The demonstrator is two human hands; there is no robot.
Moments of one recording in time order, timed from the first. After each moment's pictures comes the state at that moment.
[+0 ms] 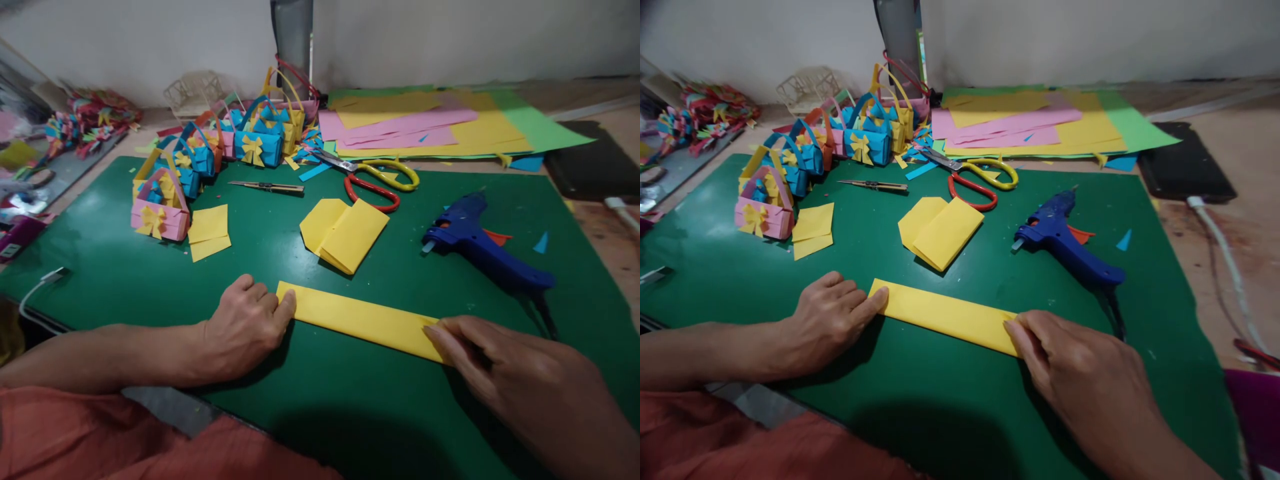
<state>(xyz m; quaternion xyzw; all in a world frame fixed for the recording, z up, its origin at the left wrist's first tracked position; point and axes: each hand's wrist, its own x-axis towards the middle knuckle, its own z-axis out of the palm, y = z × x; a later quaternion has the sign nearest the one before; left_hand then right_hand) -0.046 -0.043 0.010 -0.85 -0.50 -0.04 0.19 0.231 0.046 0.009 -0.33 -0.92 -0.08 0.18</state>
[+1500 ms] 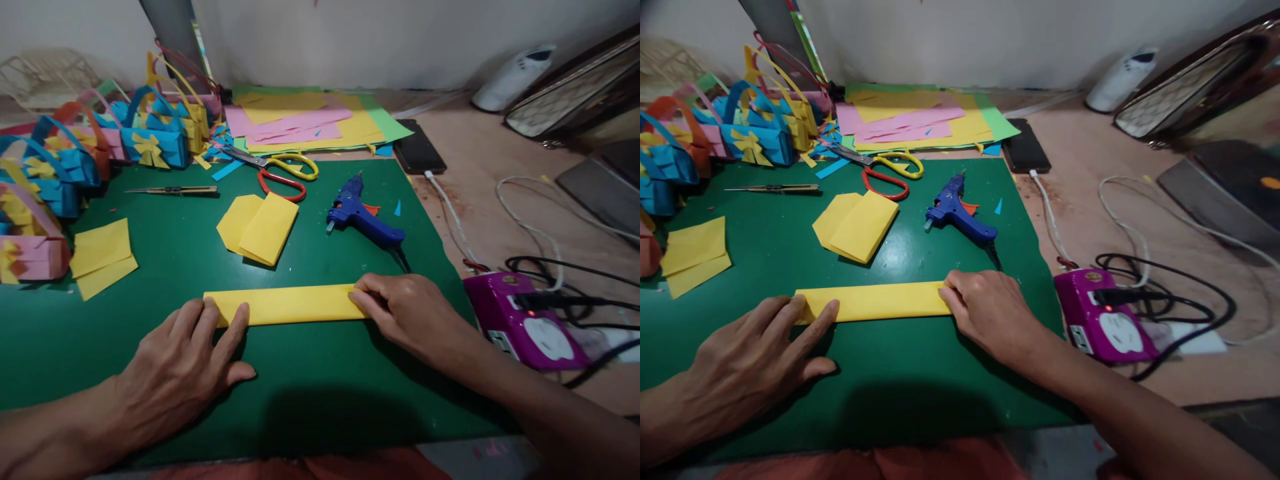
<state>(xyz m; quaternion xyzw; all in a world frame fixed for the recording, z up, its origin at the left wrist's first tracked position) -0.032 -0.057 0.010 -0.88 -0.42 0.00 0.21 0.237 0.043 0.029 -0.51 -0.85 0.16 -0.01</state>
